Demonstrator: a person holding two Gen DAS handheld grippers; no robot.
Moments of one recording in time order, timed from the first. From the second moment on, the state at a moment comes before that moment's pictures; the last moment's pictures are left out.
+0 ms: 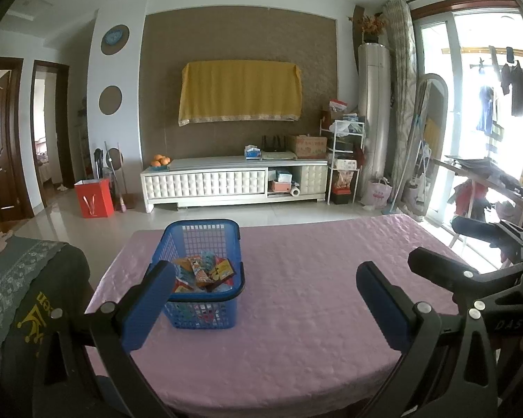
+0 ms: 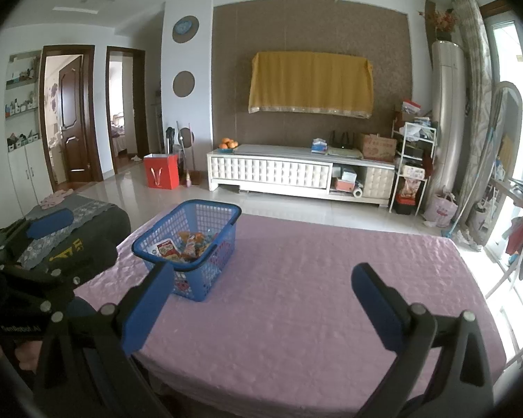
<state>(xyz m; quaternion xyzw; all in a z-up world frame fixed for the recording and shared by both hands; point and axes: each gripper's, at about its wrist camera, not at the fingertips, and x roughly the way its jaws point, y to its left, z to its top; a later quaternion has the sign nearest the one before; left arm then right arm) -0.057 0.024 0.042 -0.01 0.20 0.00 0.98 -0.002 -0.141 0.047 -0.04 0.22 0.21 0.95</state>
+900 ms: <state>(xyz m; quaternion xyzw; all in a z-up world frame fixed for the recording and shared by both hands) -0.057 0.027 0.034 -0.01 0.20 -0.01 0.98 -0.005 -0.140 0.043 -0.04 0.23 0.20 0.95</state>
